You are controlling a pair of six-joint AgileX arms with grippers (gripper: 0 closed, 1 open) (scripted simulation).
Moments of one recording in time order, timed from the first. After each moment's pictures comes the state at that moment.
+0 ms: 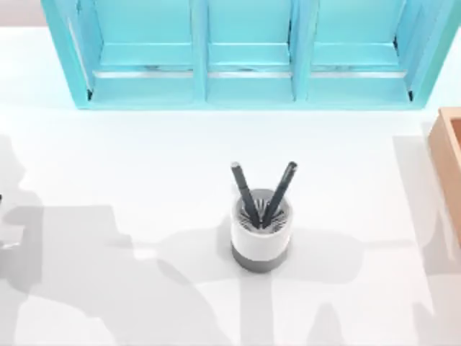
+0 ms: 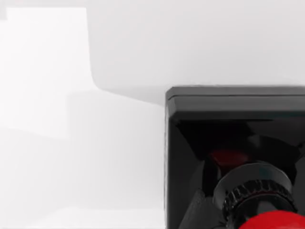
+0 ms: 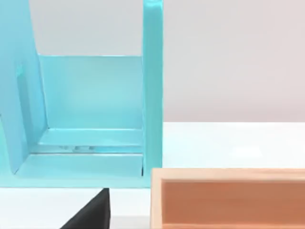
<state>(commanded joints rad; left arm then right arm) 0.25 1.76 1.06 -0.88 0.00 0.28 0.00 0.00 0.00 0.00 0.00 0.00</state>
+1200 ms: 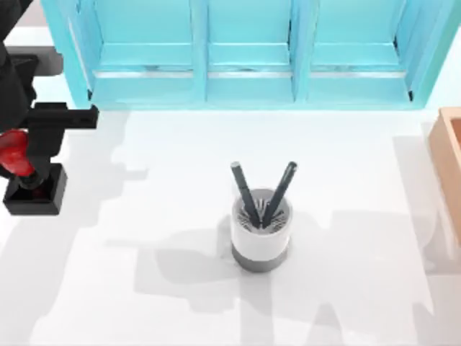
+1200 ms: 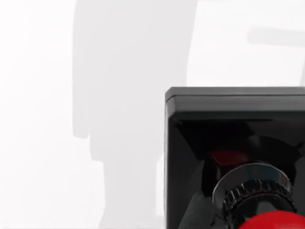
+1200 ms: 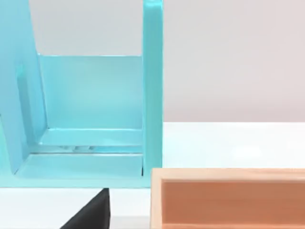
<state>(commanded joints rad) -0.23 1.64 1.50 -1.43 0.00 -0.20 0.00 0.00 0.00 0.00 0.00 0.00</state>
